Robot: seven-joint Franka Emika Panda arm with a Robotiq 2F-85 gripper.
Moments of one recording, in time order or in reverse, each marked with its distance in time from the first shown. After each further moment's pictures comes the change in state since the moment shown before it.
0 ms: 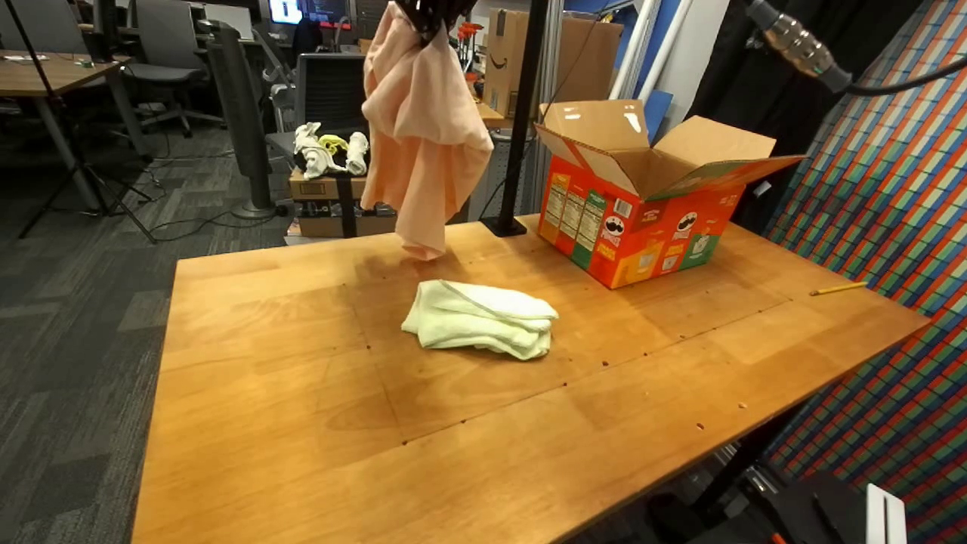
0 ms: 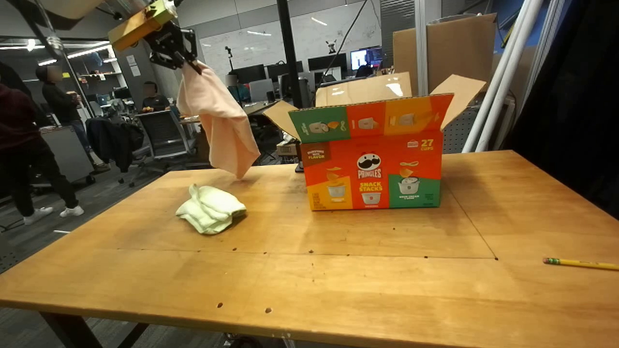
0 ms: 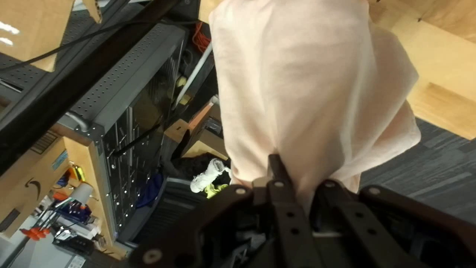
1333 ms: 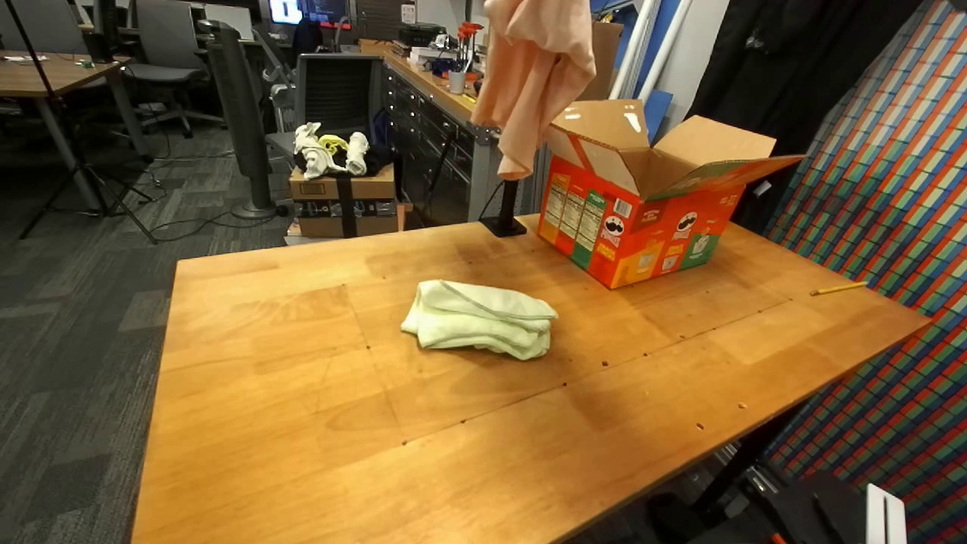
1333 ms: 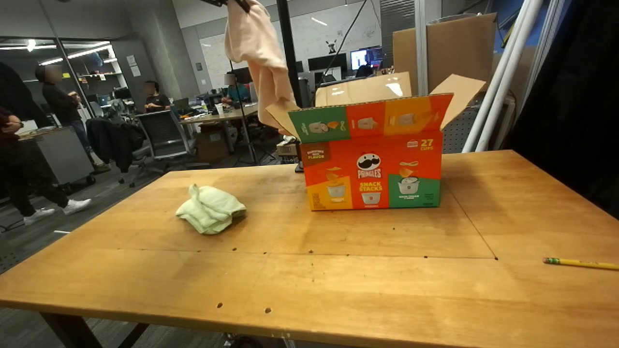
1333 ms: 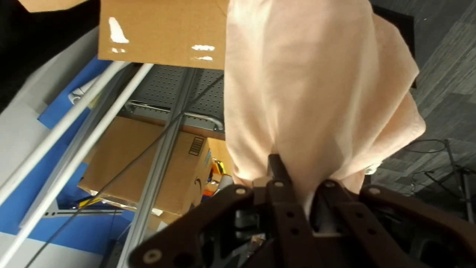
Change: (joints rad) arm -0.188 -0.136 -0.053 0.048 -0.039 -0.049 0.151
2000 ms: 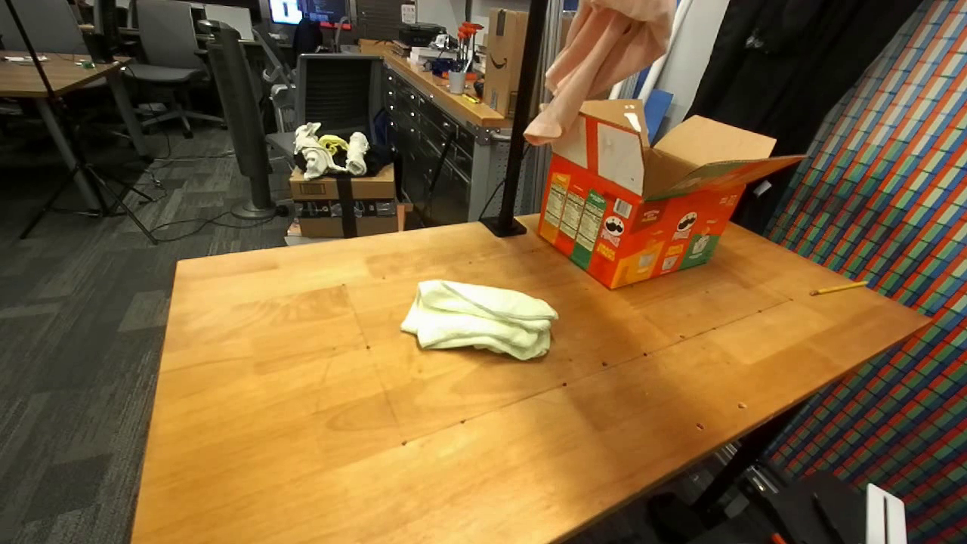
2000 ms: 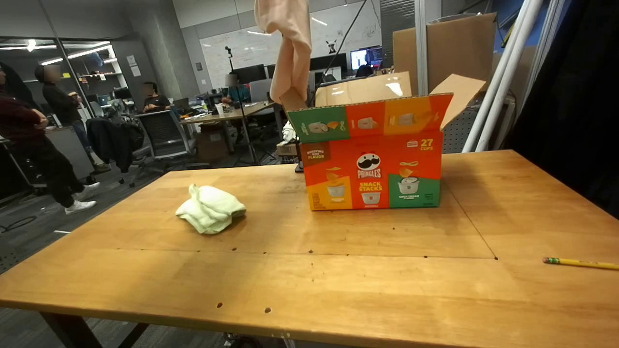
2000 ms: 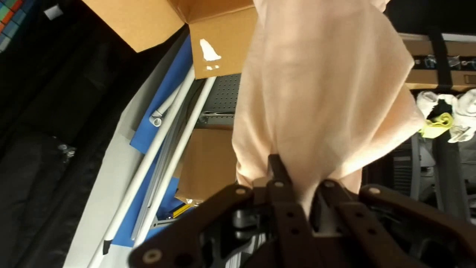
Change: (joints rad) arm -0.133 -0.119 -0.026 -0.047 -0.001 -0.024 0.107
